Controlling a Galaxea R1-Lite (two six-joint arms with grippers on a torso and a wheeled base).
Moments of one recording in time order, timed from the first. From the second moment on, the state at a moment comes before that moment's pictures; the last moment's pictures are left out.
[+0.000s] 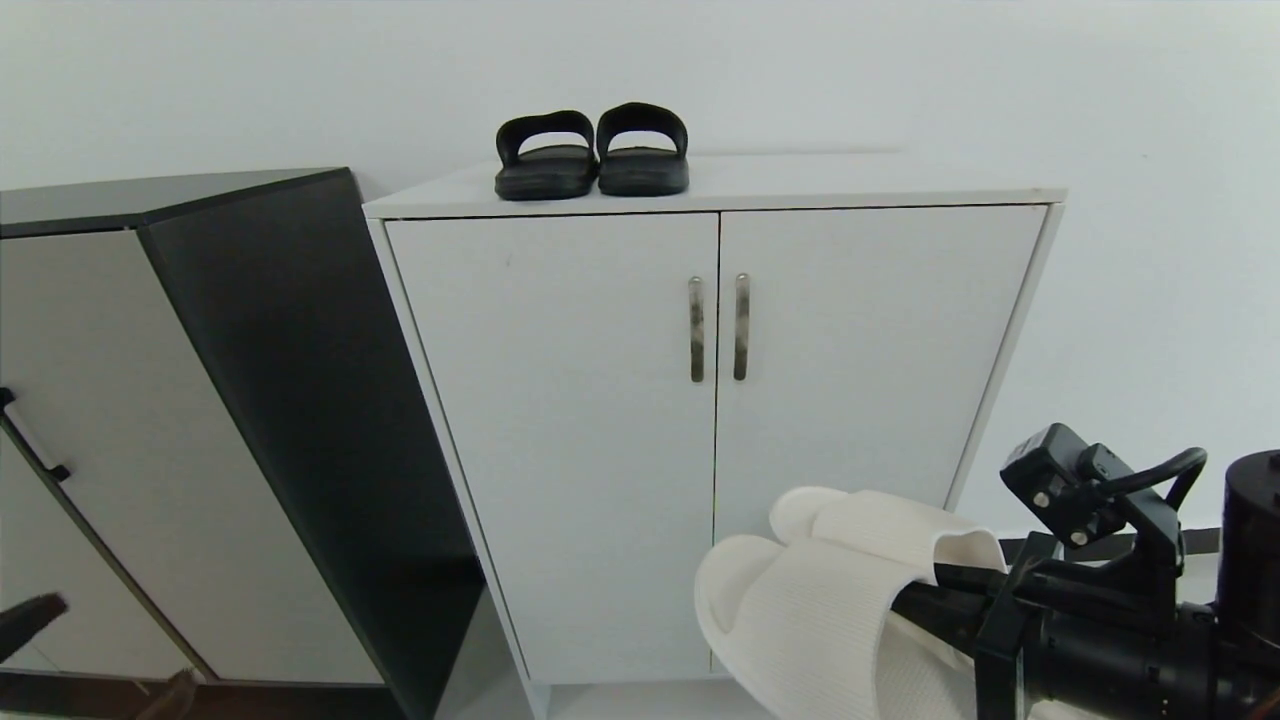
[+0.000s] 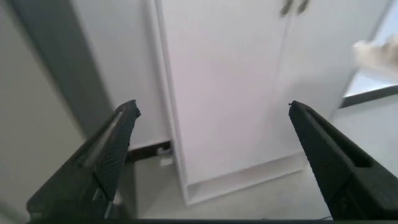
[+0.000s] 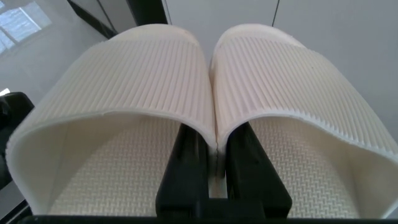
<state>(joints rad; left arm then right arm) -0.12 0.58 -0.26 -0.24 -0.20 0.03 0.80 1.36 -0.47 -0.59 0.01 0.10</state>
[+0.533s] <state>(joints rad) -0.63 1.27 -0.61 -0.73 -0.12 -0.10 0.80 1.37 -0.47 -0.59 0.01 0.09</state>
